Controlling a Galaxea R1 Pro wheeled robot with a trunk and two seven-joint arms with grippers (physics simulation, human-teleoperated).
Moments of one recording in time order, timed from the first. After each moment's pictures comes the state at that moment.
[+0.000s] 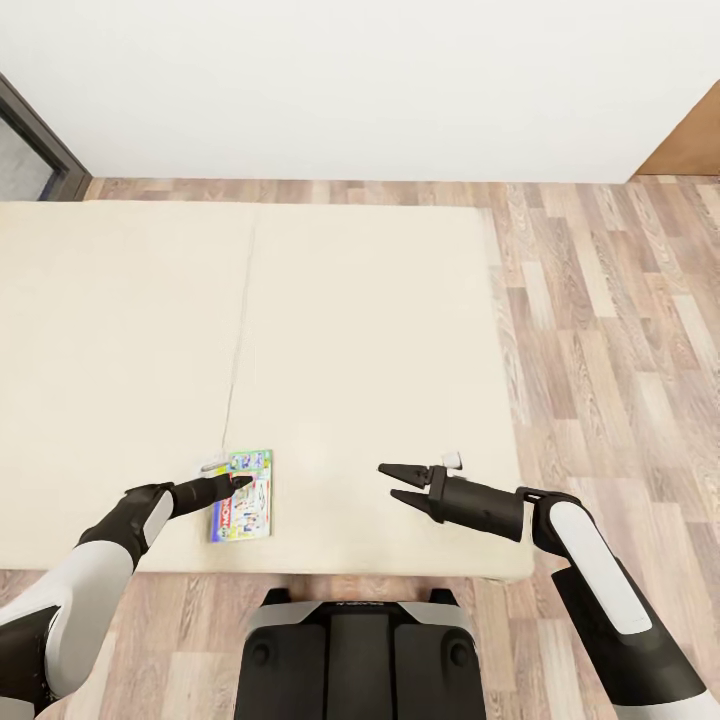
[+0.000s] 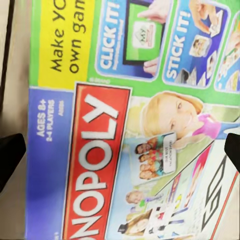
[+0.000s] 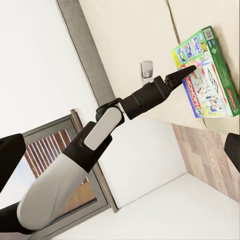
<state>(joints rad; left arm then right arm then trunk) -0.92 0.17 0.32 -0.38 -0.04 0.40 -0.48 -0.46 -0.15 0.17 -1.58 -1.49 1.05 -0.02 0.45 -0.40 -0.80</state>
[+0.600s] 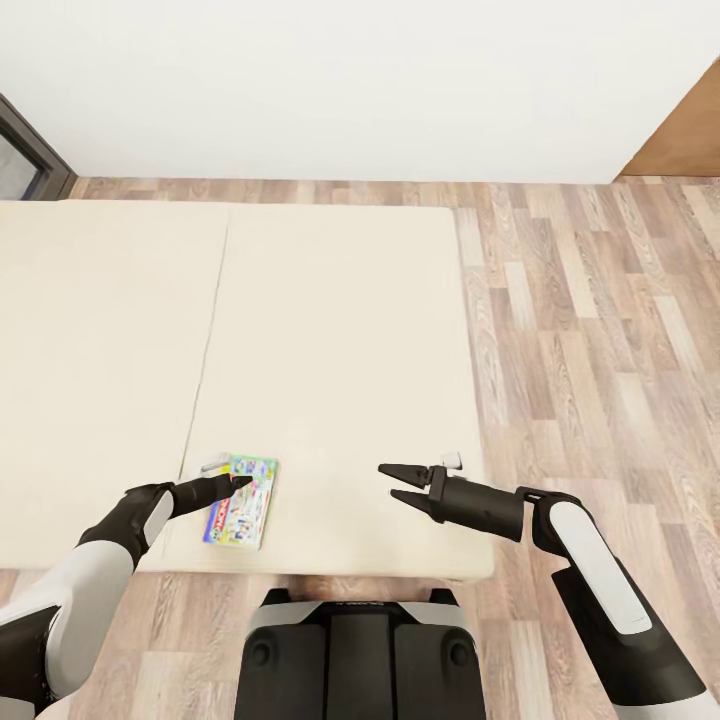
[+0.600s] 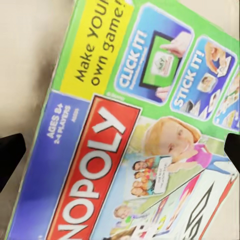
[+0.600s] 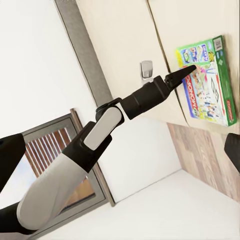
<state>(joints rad) -0.92 0.17 0.32 -0.38 -0.05 0.40 -0.48 -0.46 -0.15 0.17 -1.58 -1.49 1.05 -0.02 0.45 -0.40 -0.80</state>
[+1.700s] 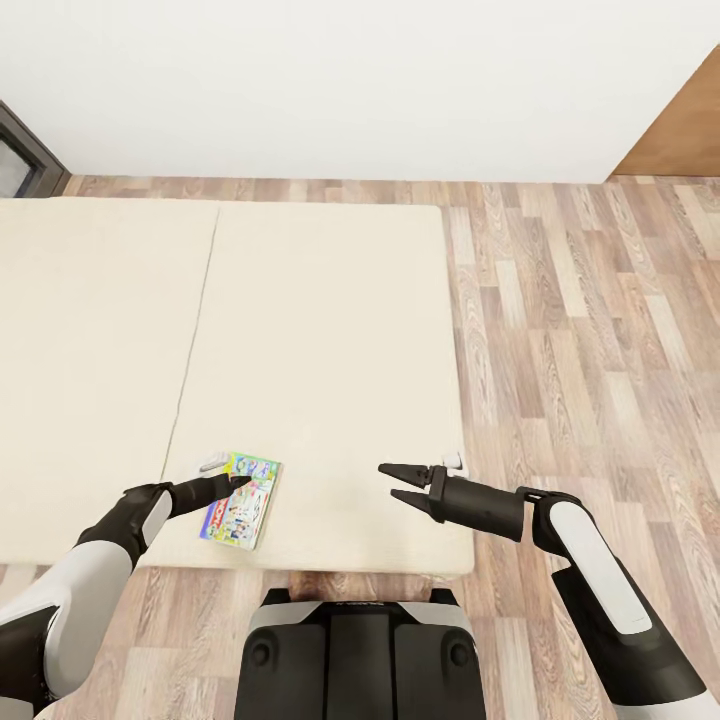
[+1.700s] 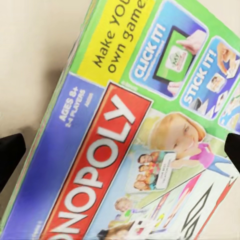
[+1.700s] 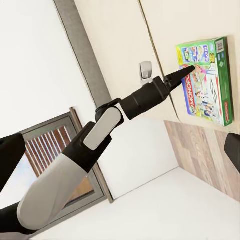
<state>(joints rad) -0.92 0.17 0.32 -0.38 -0.04 0.40 -0.48 -0.46 -0.15 0.17 -1.58 -1.49 1.05 -0.02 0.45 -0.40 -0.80</state>
